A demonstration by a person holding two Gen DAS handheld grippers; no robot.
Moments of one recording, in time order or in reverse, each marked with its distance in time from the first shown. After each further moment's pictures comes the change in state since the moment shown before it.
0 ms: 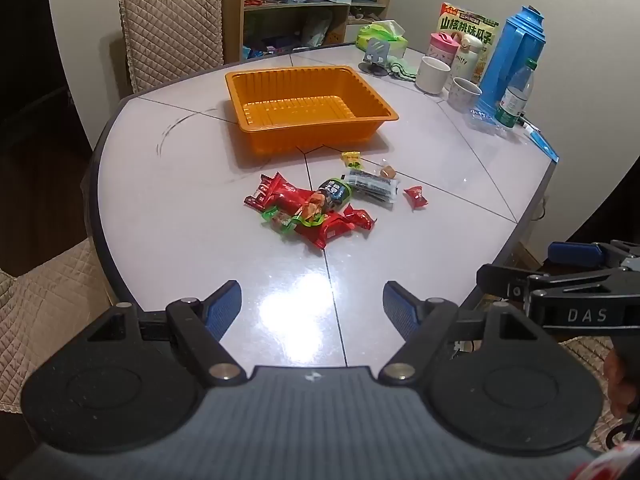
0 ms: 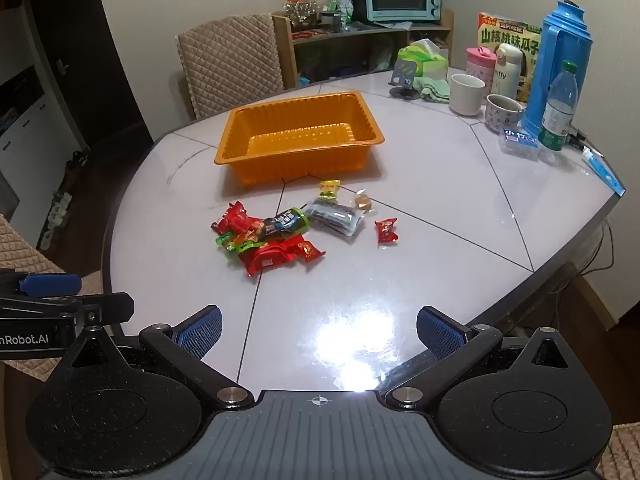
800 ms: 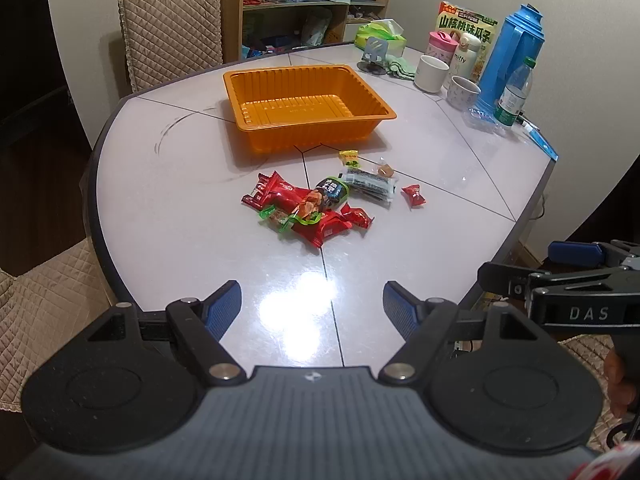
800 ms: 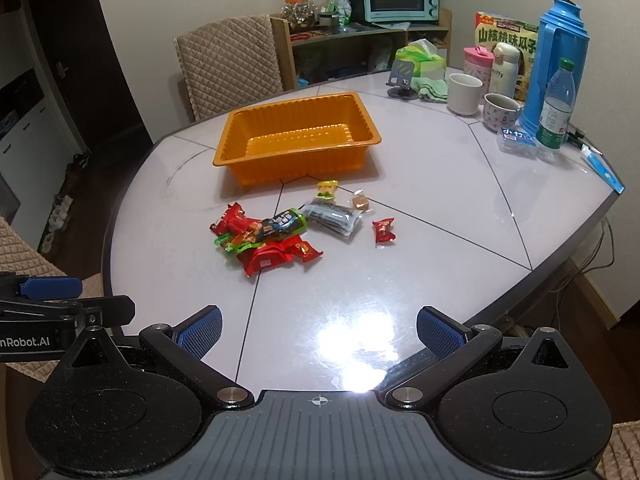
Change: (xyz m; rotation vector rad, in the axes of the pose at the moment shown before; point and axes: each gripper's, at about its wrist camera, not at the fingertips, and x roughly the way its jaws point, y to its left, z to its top) left arm 0.001 -0.002 -0.003 -0.002 -0.005 -0.004; right arm -0.001 -0.003 -0.001 0.005 -0.005 0.005
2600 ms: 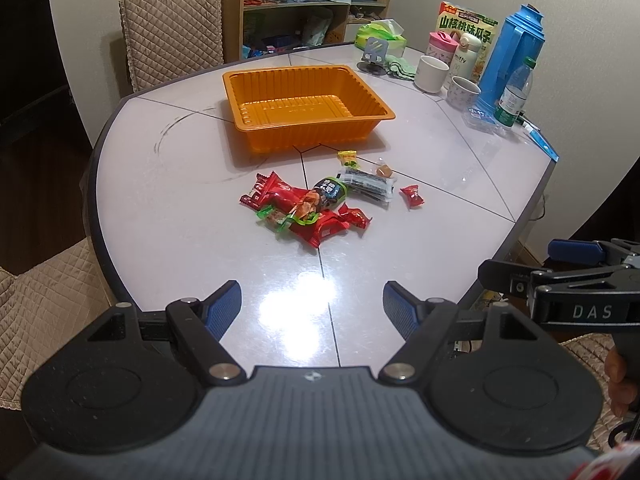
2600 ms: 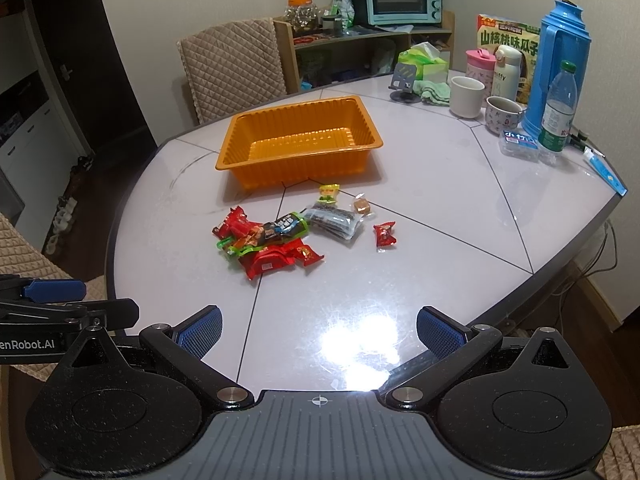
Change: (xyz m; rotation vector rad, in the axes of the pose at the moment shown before) left arm 0.000 0.001 0.001 0.000 0.002 0.000; right arm 0.000 0.003 0.002 0.002 -0.011 0.007
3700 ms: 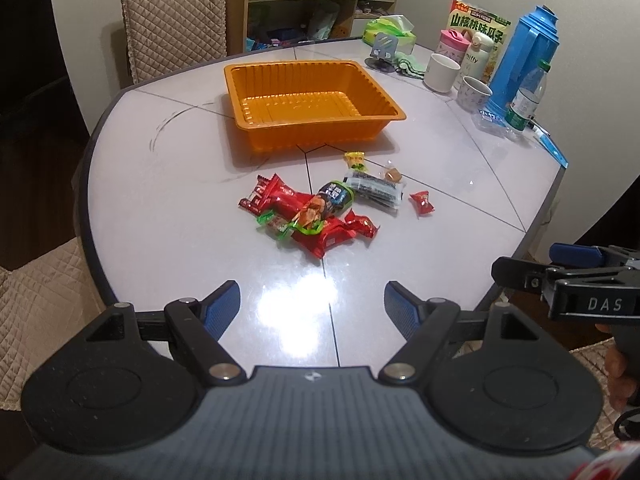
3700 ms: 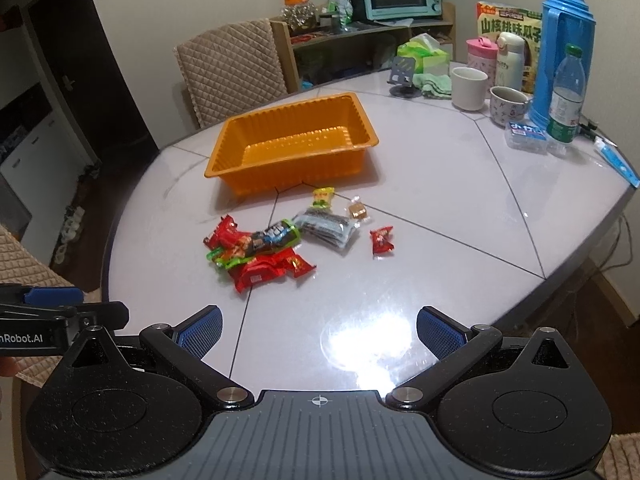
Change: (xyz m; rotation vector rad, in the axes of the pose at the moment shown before) left arm 0.032 0.003 0.016 -0.025 0.015 0.002; right arm 0.029 -0.036 0.010 0.036 -0.011 0.066
